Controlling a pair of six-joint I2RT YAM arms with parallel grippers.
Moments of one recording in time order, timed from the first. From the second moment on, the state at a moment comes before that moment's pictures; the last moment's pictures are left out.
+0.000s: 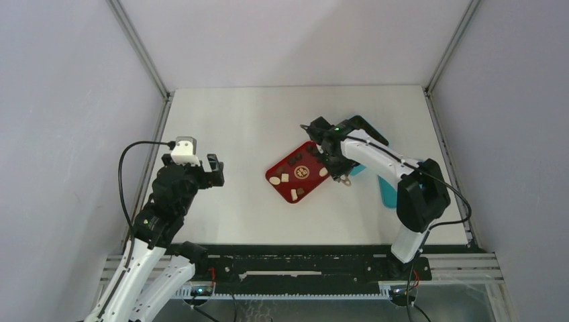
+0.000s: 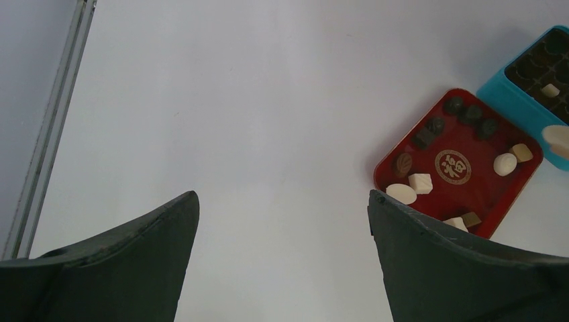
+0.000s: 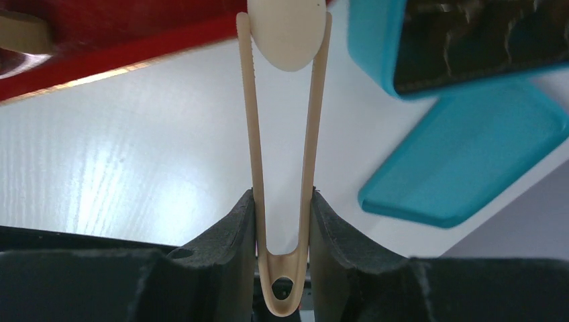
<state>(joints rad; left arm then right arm) -0.38 0.57 0.75 -0.50 -0.28 -0.16 0.65 1.76 1.46 -1.14 0.23 0.07</state>
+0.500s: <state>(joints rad) -0.38 0.56 0.75 -0.50 -0.28 -0.16 0.49 1.67 1.41 -1.25 0.25 0.21</state>
